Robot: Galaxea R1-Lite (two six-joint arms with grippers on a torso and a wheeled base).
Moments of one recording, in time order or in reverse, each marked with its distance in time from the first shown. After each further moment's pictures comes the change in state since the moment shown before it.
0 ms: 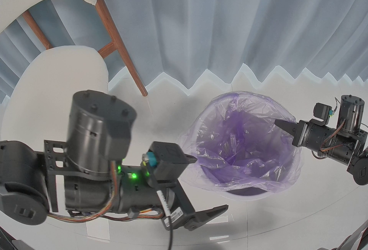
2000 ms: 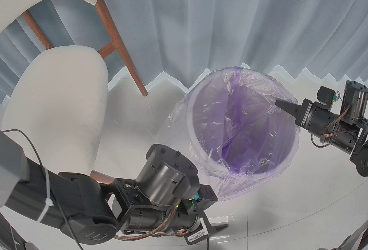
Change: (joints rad) left arm -0.040 0.265 0.056 -0.119 -0.004 0.018; right arm 0.011 -0.020 -0.095 0.010 -0.002 0.160
